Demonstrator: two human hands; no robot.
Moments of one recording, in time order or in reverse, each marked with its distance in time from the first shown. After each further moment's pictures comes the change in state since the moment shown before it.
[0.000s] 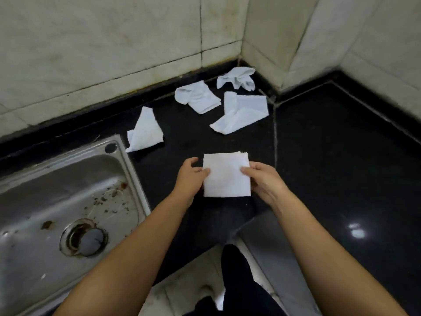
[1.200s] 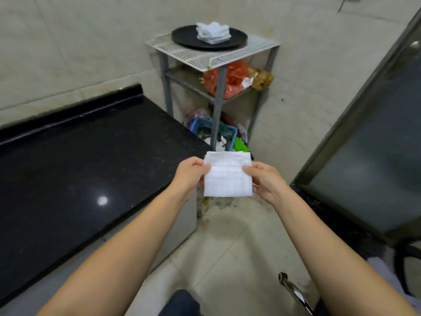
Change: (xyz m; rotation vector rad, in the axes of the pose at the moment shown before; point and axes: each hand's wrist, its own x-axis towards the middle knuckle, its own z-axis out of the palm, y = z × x) left_hand -0.796 -0.318 0.486 0.706 -1.713 0.287; right_hand -0.832 0.479 -0.401 0.945 1.586 -0.291
